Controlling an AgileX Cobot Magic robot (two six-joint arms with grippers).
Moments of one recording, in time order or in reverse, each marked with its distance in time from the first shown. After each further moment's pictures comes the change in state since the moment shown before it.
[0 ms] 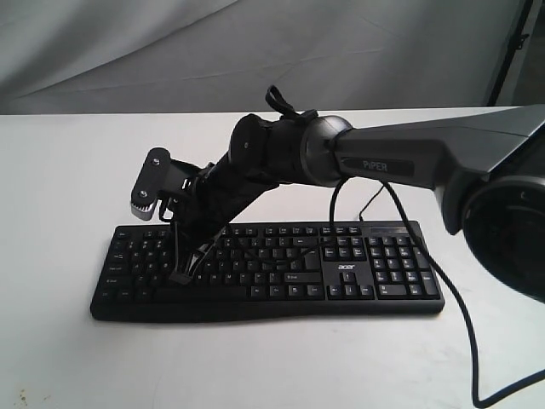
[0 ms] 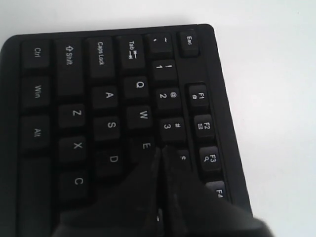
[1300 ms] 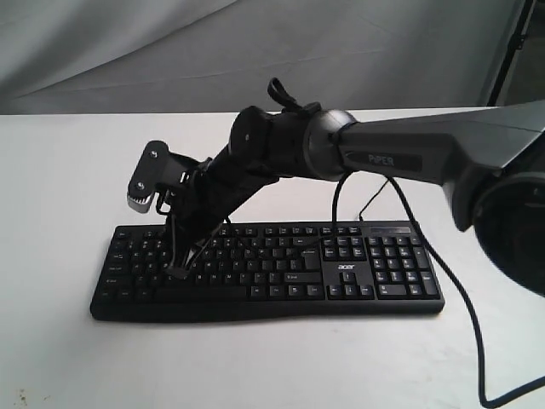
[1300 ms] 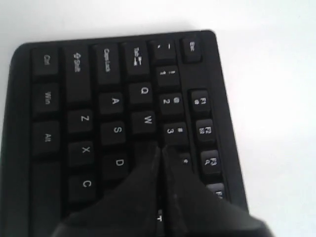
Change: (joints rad) left arm 0.000 0.000 0.000 0.000 0.000 0.000; right arm 0.000 -0.021 -0.002 0.011 0.014 0.004
